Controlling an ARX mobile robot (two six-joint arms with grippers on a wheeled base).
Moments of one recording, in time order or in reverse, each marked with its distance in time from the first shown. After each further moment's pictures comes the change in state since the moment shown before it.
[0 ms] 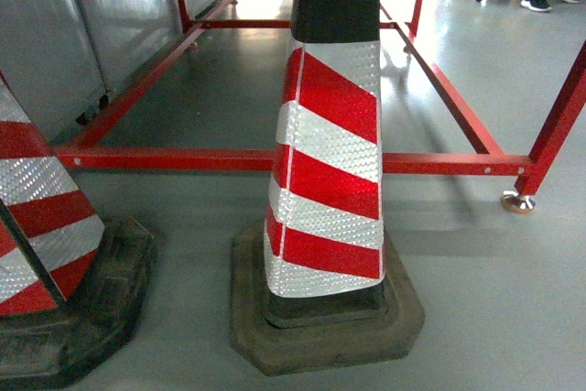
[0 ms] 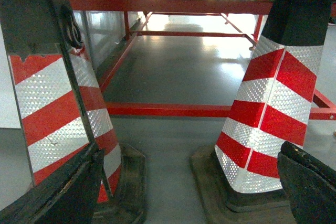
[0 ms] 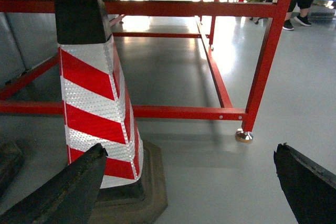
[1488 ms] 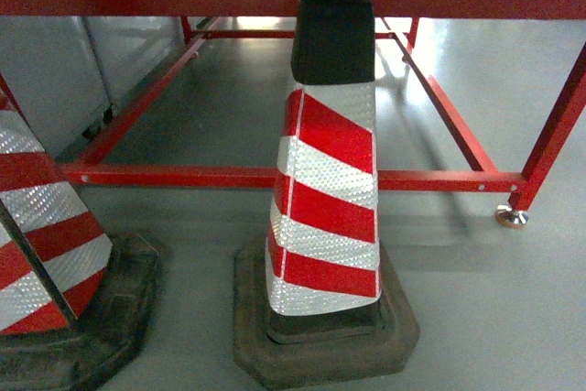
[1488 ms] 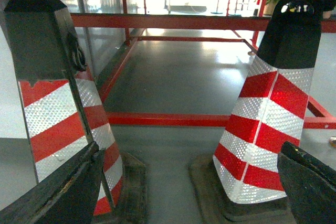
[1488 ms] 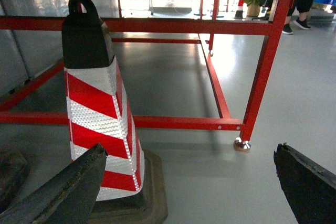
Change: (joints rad) left arm 0.000 0.000 0.000 -0.001 0.002 0.000; right arm 0.000 0.000 0.000 0.000 0.000 0.000
